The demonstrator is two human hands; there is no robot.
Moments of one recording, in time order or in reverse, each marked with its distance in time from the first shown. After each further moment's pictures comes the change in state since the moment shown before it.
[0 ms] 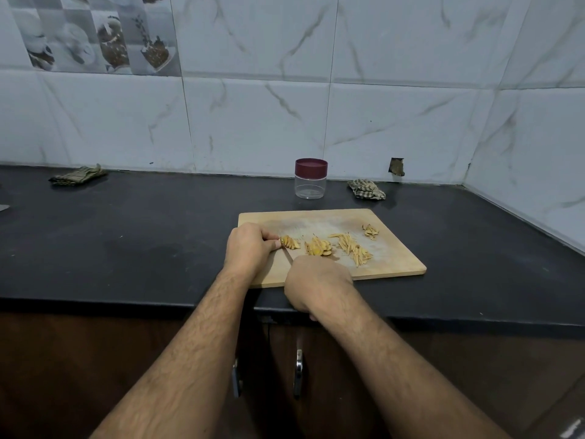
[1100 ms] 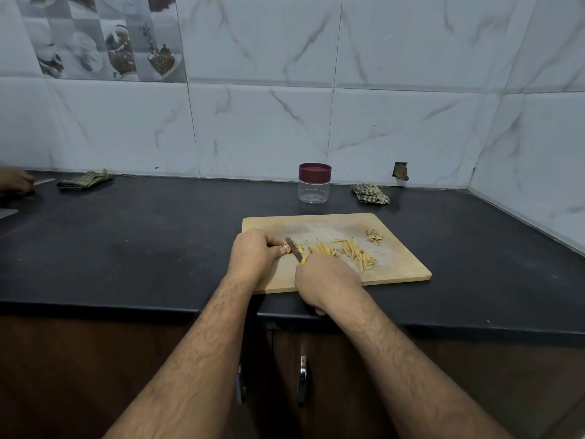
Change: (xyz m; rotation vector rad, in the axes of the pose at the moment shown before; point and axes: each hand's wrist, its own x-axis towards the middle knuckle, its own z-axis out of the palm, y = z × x) left_hand 0.000 -0.002 0.001 -0.008 -0.032 0.004; right_hand 0.014 0.010 0.003 0.182 0.100 0.017
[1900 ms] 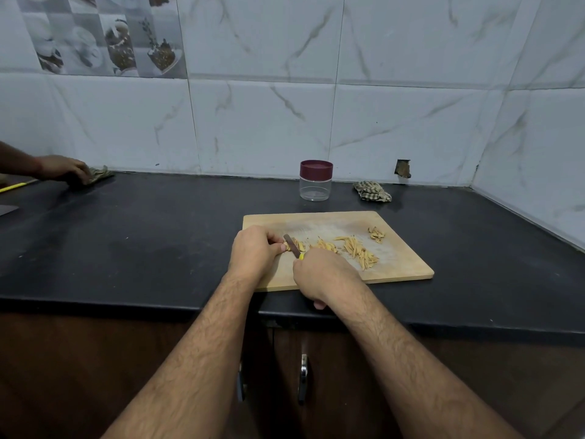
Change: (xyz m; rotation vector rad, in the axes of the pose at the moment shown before) left_hand 0.001 0.002 0.001 0.028 0.028 -0.029; right_hand 0.009 -0.003 -0.001 0.078 -0.073 0.033
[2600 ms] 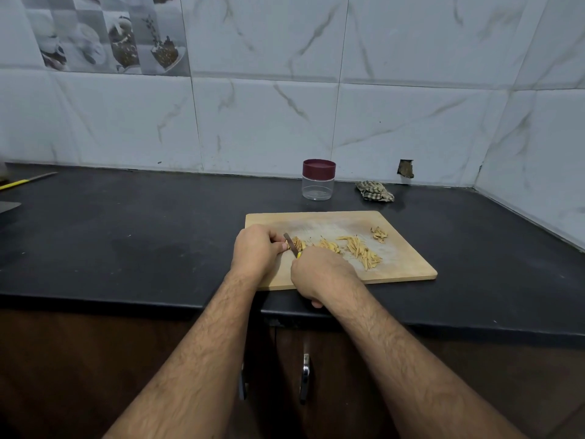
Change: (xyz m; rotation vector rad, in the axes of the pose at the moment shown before) left_hand 0.003 -0.003 0.001 -0.007 -0.007 -0.004; right_hand 0.007 -0.009 0.002 -0.109 0.007 -0.026
